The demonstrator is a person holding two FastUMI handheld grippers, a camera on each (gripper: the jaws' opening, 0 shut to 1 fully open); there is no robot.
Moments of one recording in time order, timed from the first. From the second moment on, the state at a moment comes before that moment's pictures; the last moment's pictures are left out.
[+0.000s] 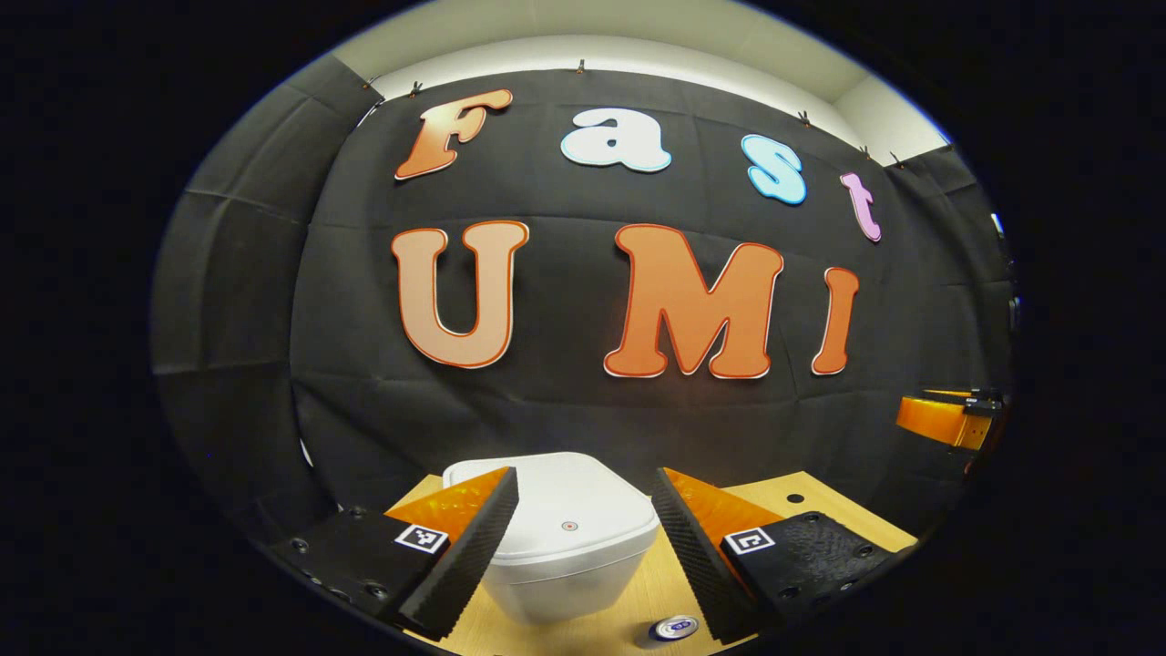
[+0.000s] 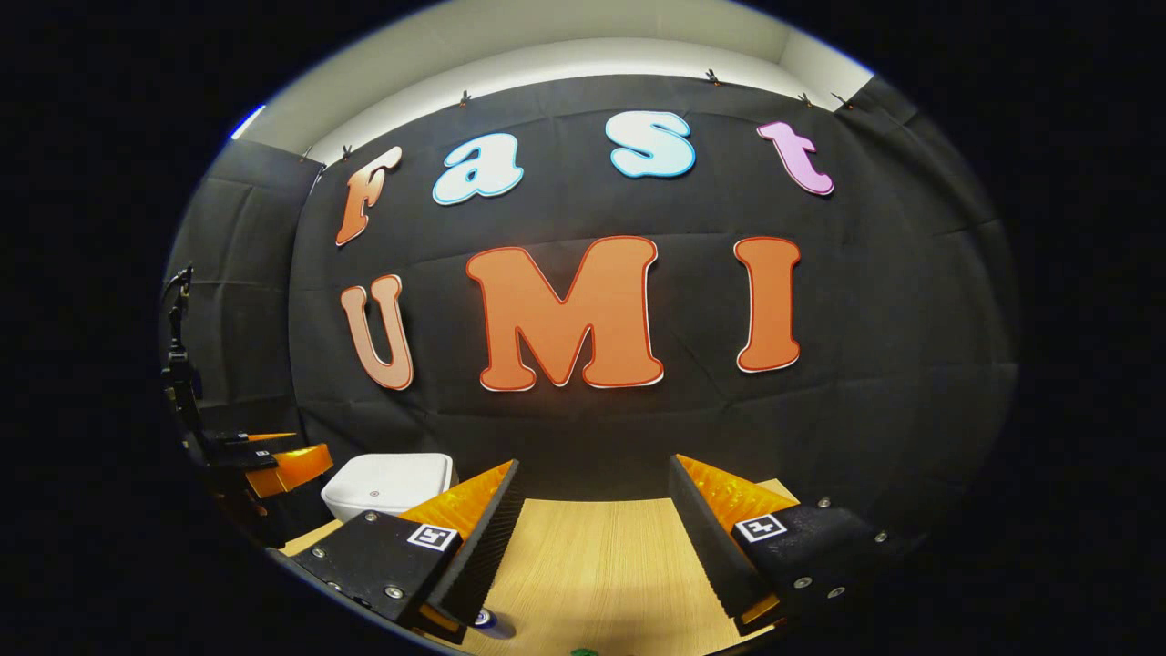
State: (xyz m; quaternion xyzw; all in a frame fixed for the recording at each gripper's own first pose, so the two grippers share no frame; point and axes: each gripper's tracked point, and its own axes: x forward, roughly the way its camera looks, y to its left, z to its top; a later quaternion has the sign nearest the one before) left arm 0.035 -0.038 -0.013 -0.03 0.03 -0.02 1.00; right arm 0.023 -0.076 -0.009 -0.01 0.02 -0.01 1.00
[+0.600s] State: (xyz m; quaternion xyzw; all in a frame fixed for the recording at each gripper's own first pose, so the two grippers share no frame) left arm 0.032 -0.038 -0.026 -0.03 0.06 -0.01 1.00; right arm 0.025 -0.086 -0.018 0.01 0.04 -0.01 1.00
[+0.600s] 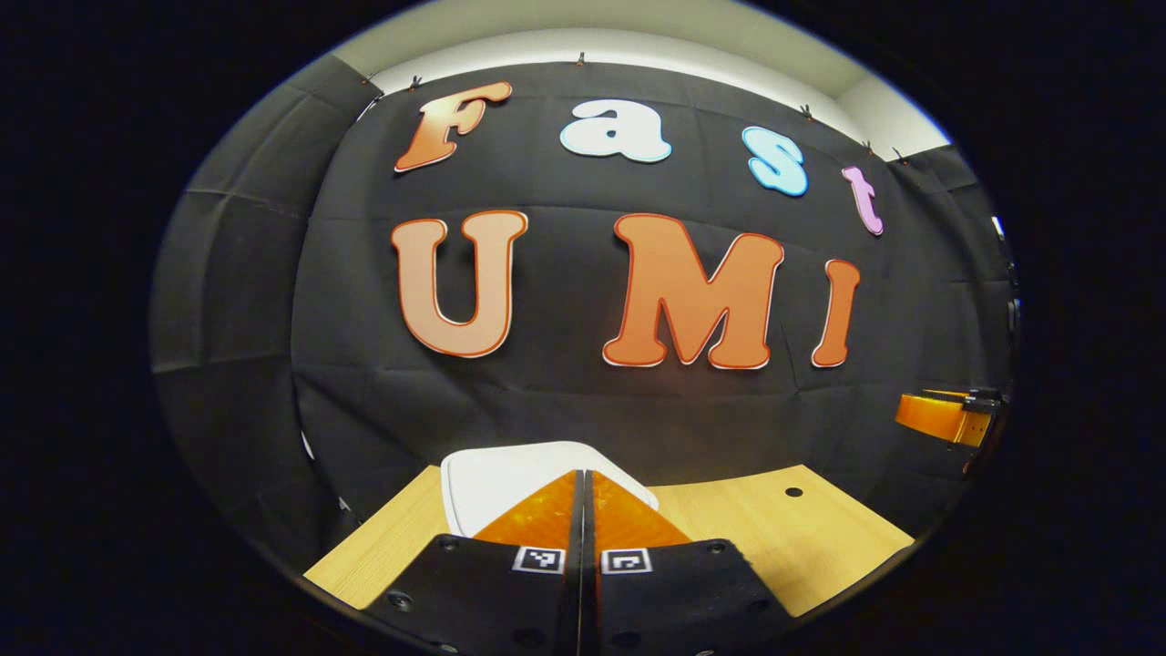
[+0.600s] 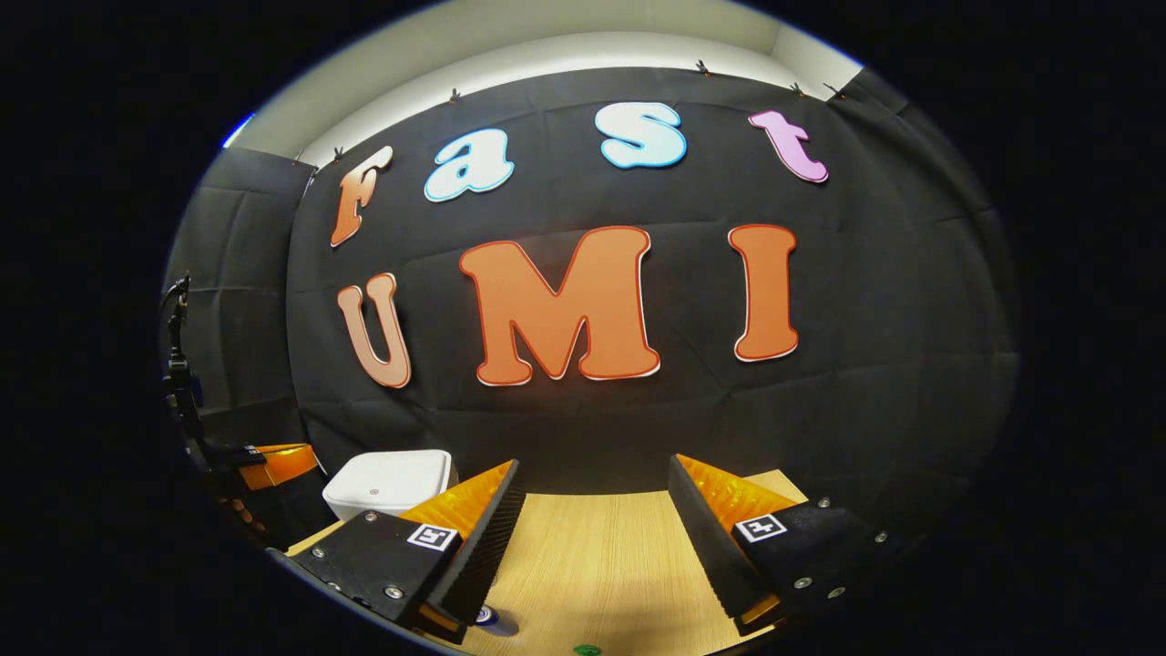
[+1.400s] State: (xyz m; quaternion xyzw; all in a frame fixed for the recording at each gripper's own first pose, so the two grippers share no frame) left arm 0.106 -0.017 -0.058 0.00 0.22 -0.09 0.97; right arm 0.035 -0.102 -0.020 0.01 0.05 -0.02 1.00
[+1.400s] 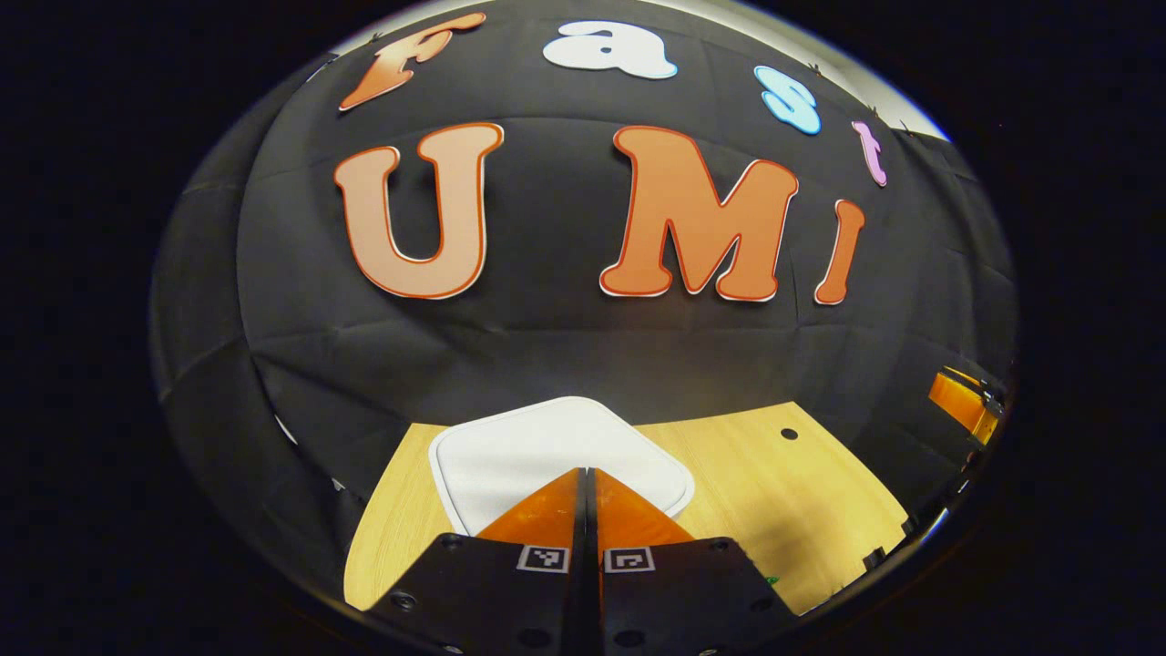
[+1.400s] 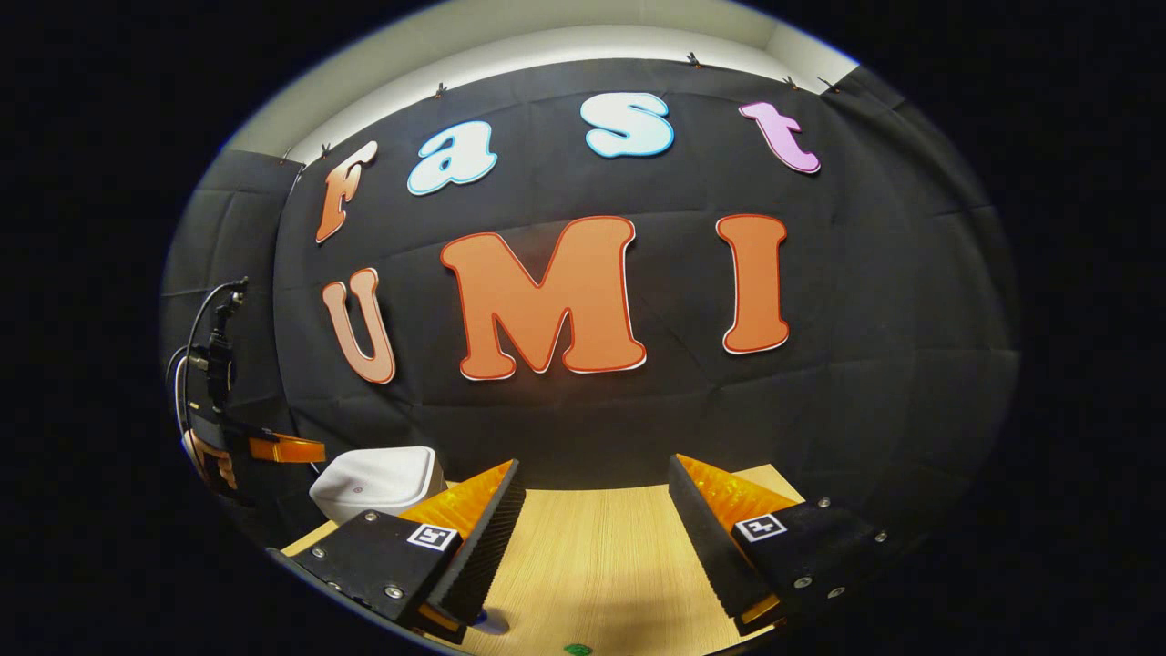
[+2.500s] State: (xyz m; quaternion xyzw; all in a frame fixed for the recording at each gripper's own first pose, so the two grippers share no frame) left arm 0.095 -0.017 -0.134 0.01 0.35 -0.12 0.93; right arm 0.033 -0.117 -0.040 0.02 0.07 -0.04 1.00
